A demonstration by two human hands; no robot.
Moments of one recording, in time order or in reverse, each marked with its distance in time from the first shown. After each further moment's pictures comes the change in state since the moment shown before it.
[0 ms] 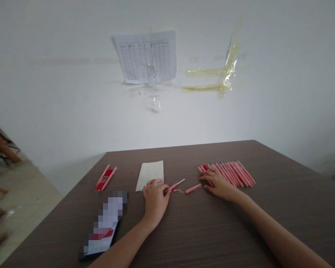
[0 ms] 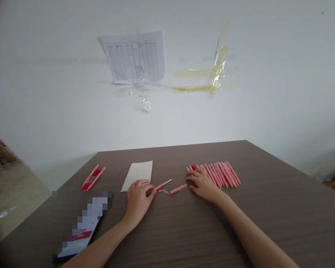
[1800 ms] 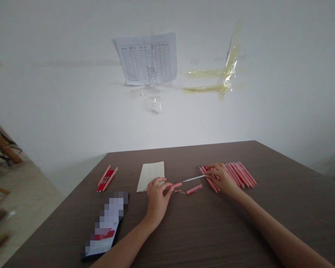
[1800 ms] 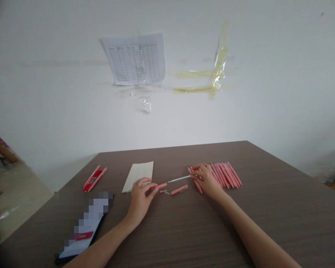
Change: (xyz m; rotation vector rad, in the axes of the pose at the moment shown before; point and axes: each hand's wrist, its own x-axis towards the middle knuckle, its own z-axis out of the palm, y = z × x) left_hand 0.006 -0.009 0.008 -0.275 0.195 0.163; right_hand 0.007 0.016 0.002 0.061 0.381 -0.013
